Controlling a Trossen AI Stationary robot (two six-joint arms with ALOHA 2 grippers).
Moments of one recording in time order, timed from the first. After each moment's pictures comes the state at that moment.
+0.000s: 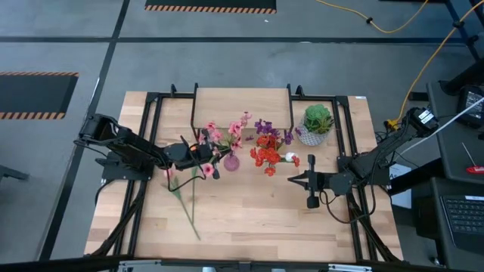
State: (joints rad) left arm -0.13 1.47 0.41 1.16 -0.45 0.18; right arm 0.63 0.99 0.35 0.19 0.68 0.07
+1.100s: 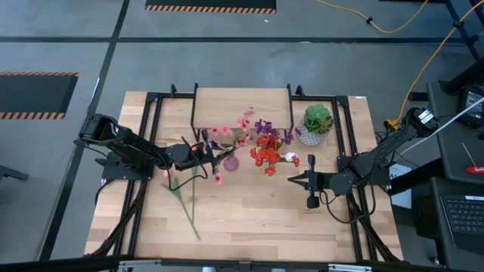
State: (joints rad) left arm -0.13 1.47 0.41 1.10 -0.49 0.15; right arm 0.63 0.99 0.35 0.19 0.68 0.07
